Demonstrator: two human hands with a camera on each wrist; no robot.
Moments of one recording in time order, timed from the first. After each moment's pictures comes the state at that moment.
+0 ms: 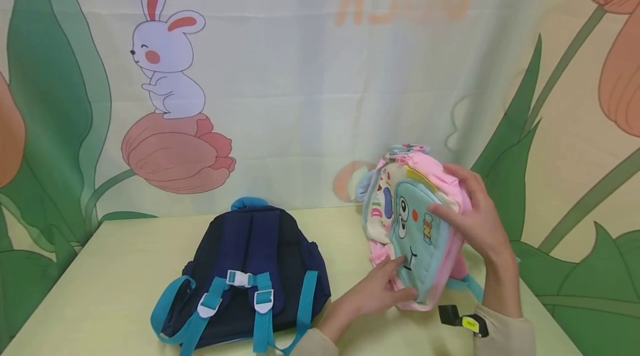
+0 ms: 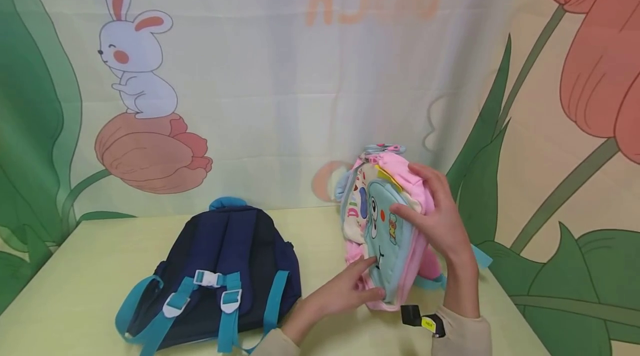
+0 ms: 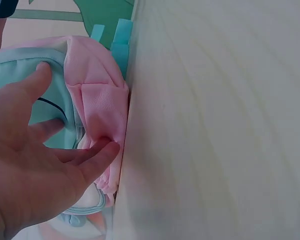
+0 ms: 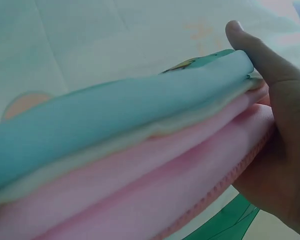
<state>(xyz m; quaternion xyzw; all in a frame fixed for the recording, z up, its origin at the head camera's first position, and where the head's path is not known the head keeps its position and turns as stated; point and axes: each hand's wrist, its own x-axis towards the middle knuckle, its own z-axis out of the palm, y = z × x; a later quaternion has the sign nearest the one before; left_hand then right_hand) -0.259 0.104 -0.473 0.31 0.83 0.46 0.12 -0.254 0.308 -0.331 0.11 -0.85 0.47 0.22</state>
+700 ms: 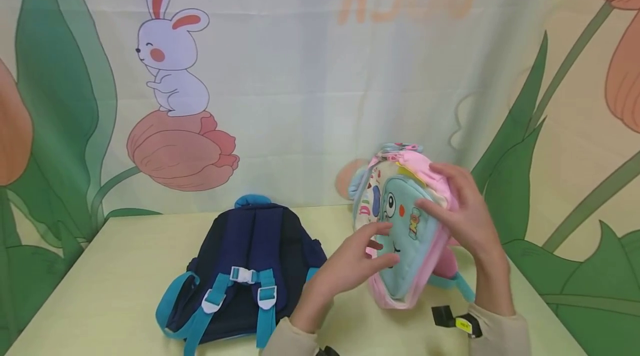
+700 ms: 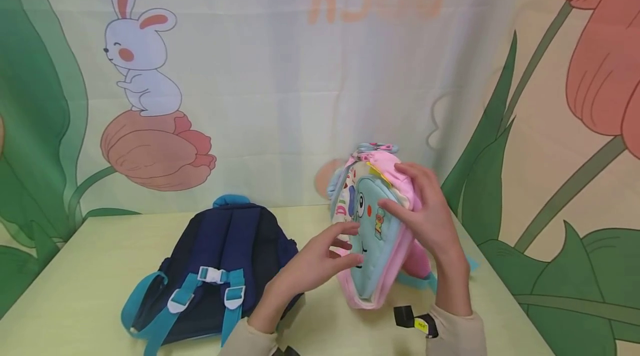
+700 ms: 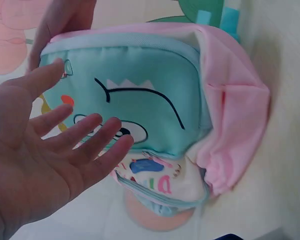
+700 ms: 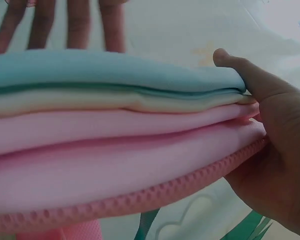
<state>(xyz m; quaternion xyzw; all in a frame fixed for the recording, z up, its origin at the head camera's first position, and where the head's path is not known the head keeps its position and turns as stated) -0.246 0.048 -0.390 0.30 0.80 0.52 0.06 -0.252 0.281 -0.326 0.12 -0.85 0.47 0.22</state>
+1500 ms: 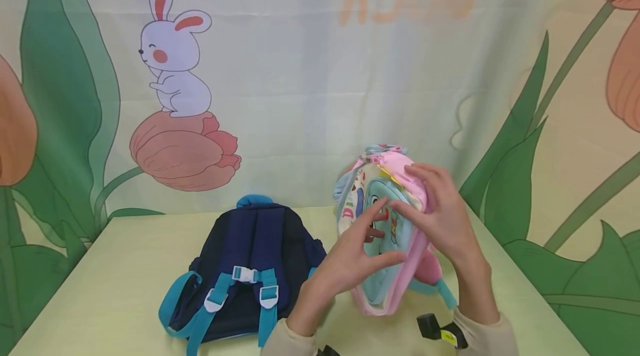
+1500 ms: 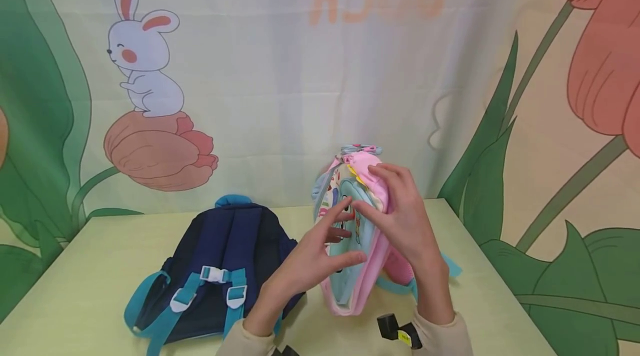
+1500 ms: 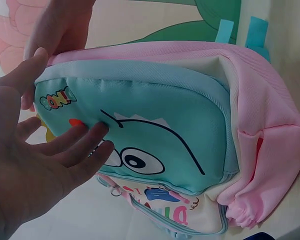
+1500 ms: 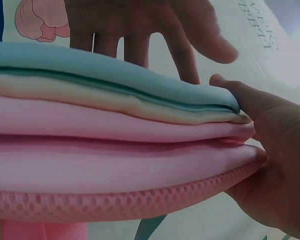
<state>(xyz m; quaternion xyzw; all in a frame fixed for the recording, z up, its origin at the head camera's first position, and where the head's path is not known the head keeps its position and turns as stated) -0.233 0.044 -0.368 0.30 0.79 0.54 0.01 -0.237 0.238 -0.316 0.17 -0.86 0.38 0.28</state>
